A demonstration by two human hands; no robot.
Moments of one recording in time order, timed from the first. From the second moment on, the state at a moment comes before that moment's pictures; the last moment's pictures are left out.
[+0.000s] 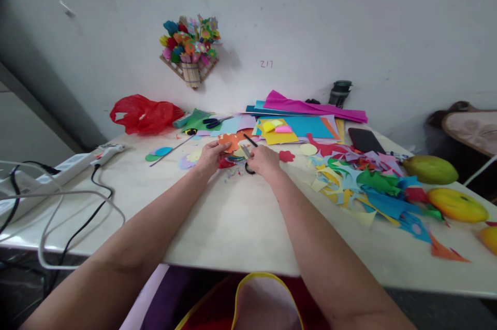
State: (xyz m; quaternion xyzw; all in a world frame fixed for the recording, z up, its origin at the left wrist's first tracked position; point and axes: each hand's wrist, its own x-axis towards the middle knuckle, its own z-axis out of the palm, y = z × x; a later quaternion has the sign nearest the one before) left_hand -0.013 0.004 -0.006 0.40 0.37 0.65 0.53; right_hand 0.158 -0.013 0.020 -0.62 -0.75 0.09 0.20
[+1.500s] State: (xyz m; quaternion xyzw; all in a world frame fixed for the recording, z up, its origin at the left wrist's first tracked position) left_hand -0.007 0.000 -0.007 0.41 0.35 0.63 0.56; right_hand 0.135 -0.005 0.000 -0.46 -0.50 0.57 0.46
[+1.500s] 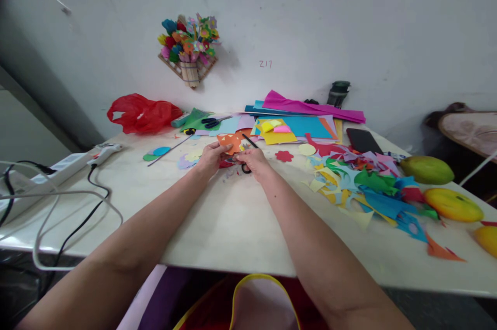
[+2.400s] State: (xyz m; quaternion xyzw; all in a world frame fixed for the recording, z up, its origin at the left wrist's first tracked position) left_hand -0.017 0.006 -0.009 0.39 0.36 0.64 0.56; right_hand 0.149 -0.025 0.029 -0.65 -0.76 0.04 0.07
